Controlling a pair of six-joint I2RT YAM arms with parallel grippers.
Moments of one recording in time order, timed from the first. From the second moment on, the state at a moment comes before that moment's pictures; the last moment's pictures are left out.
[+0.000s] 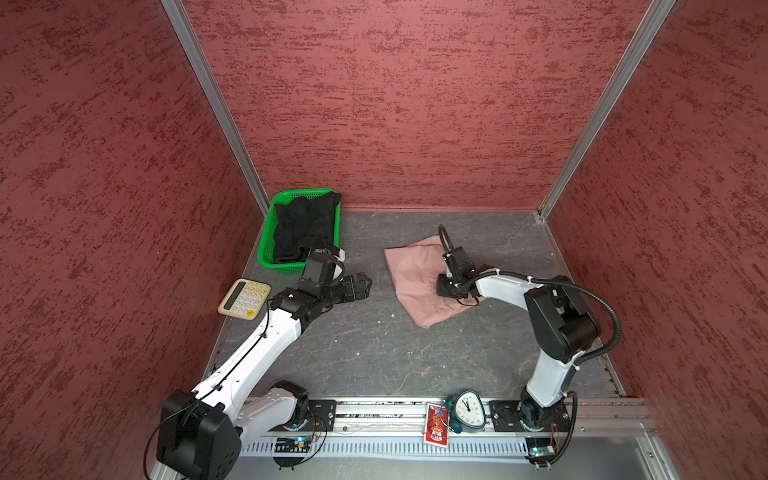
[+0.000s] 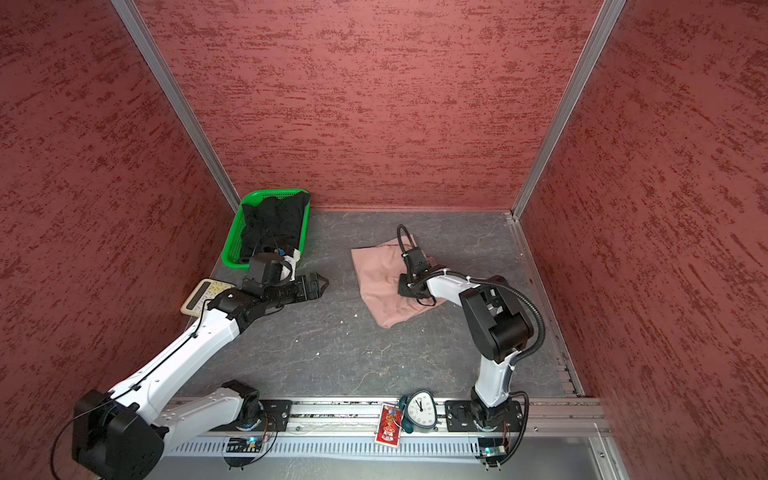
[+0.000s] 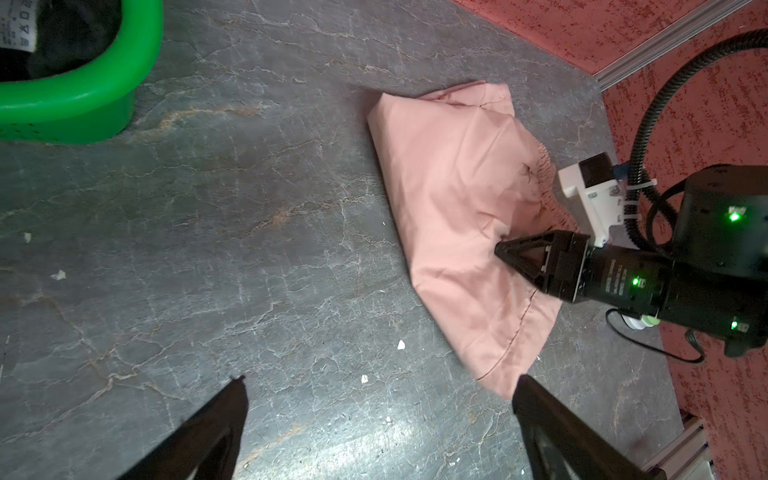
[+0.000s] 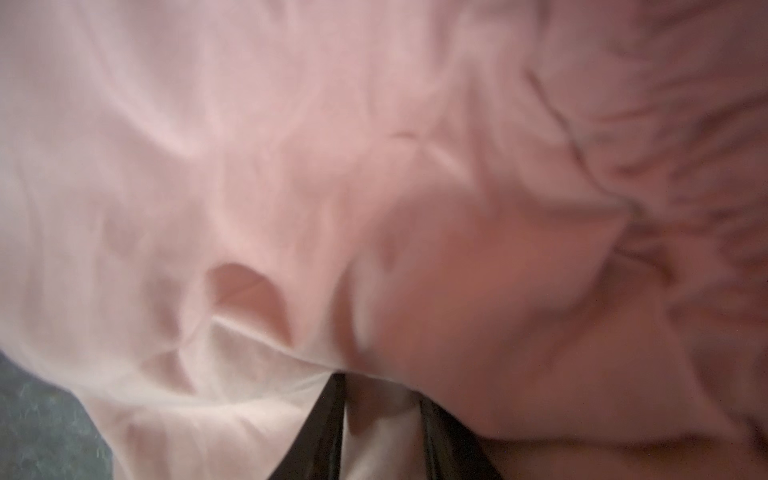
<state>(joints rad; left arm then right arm) -0.36 1.09 0.83 -0.50 0.17 -0.51 0.37 1.83 1.06 -0.30 -0.06 0.56</state>
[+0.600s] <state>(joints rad) -0.31 1.07 0.78 -0.50 0.18 -0.50 0.38 1.89 1.26 -0.28 -0.10 0.35</state>
